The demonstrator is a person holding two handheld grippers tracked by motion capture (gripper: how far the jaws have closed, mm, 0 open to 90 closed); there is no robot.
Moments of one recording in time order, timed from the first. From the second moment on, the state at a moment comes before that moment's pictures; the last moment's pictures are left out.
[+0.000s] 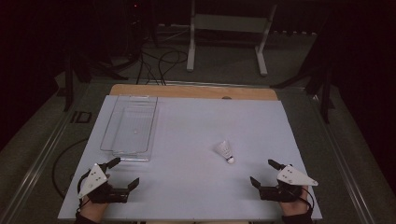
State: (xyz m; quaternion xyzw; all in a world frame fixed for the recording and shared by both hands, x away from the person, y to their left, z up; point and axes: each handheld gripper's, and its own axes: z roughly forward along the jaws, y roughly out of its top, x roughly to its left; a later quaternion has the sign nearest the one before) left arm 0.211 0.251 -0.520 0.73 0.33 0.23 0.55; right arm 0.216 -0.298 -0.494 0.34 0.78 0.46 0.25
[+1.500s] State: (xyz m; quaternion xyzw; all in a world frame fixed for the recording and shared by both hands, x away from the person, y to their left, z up) left arm 0.212 0.251 -0.520 0.73 0.33 0.22 0.55; right arm 0.209 -0.294 -0.448 0.37 0.78 0.44 0.25
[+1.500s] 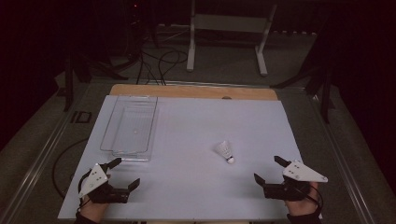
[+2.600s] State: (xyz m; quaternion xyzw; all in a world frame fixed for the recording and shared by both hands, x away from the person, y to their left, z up) left arm 0.212 0.250 -0.520 0.73 0.33 0.22 0.55; right arm 0.237 -0.278 -0.402 0.34 0.80 0.43 0.25
